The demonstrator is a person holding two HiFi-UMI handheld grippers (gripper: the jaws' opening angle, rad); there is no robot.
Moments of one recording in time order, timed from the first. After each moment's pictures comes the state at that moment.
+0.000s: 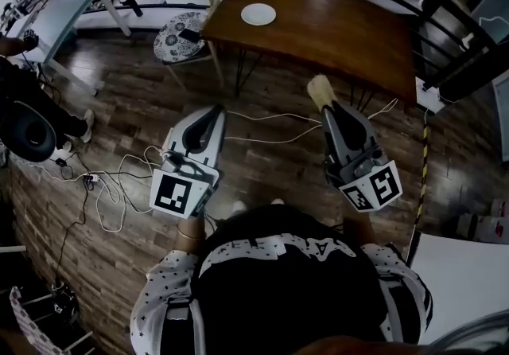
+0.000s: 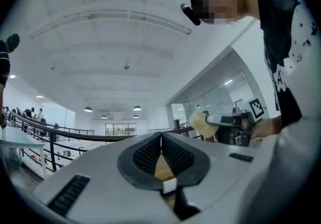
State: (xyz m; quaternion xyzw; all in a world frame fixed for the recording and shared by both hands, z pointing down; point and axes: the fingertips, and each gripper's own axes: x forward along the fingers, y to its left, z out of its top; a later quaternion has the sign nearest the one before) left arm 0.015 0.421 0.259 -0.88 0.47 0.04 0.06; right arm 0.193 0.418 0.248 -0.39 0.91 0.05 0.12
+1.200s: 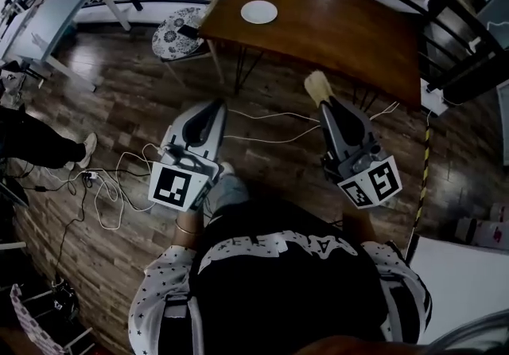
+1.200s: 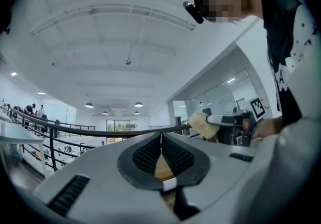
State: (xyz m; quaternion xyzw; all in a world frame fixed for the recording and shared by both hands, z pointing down) left arm 0.017 0.378 0.278 -0.88 0.47 0.03 0.05; right arm 0.190 0.375 0.270 -0.38 0.92 0.03 0.11
